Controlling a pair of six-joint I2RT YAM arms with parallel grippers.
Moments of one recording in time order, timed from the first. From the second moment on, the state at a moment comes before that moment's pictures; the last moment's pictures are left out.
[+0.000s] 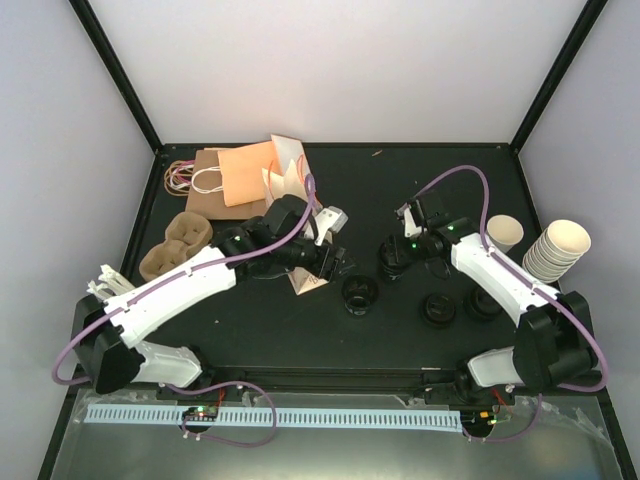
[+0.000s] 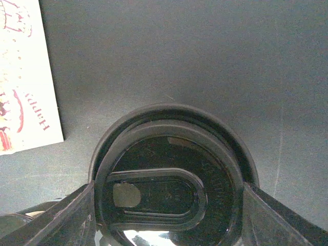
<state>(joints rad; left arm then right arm) -0.83 1.31 1.14 -0.51 0.38 -0.40 0.41 1.39 0.98 -0.70 -0.14 0.26</state>
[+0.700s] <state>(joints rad) -0.83 1.65 1.45 -0.57 0.30 -0.41 0.42 1.37 0.98 -0.72 -0.16 0.28</state>
